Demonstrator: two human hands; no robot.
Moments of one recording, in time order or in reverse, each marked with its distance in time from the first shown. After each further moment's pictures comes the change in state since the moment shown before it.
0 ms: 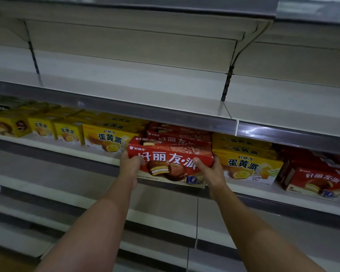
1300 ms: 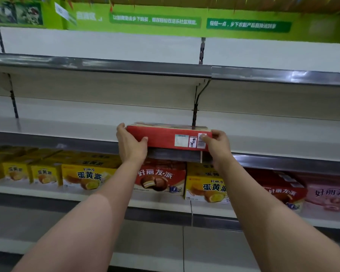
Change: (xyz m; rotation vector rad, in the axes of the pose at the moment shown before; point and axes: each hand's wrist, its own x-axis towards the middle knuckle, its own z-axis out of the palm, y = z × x) left_hand -0.050 0.130 0.077 0.334 0.159 0.622; right_hand -0.011 -0.169 -0.044 0.036 0.185 -0.173
